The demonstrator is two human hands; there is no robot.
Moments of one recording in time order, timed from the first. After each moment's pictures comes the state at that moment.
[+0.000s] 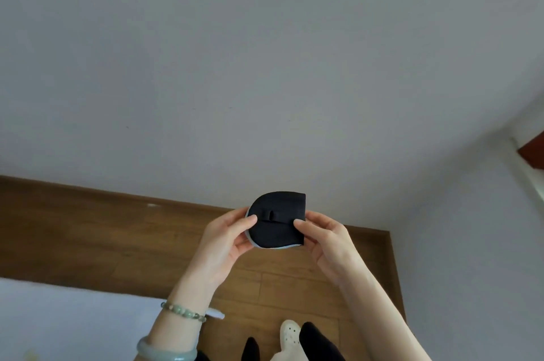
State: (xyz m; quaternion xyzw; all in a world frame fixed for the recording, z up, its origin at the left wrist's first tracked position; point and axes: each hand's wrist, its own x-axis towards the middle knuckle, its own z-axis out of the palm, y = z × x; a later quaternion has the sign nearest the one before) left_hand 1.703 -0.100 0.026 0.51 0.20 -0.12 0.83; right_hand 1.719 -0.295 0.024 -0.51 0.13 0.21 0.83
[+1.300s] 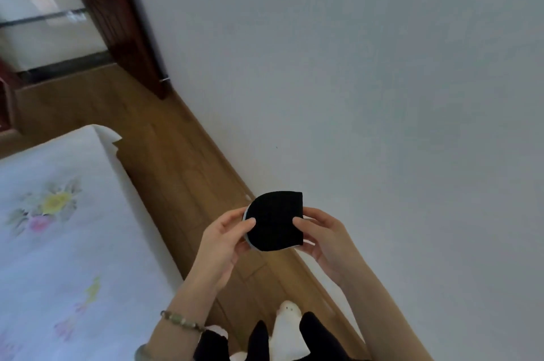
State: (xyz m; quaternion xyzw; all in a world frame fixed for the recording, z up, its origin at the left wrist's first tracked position) left_hand 1.858 0.169 0.017 0.43 0.42 0.23 0.77; right_hand 2.008 0.057 0.033 -0.59 -0.10 0.50 0.63
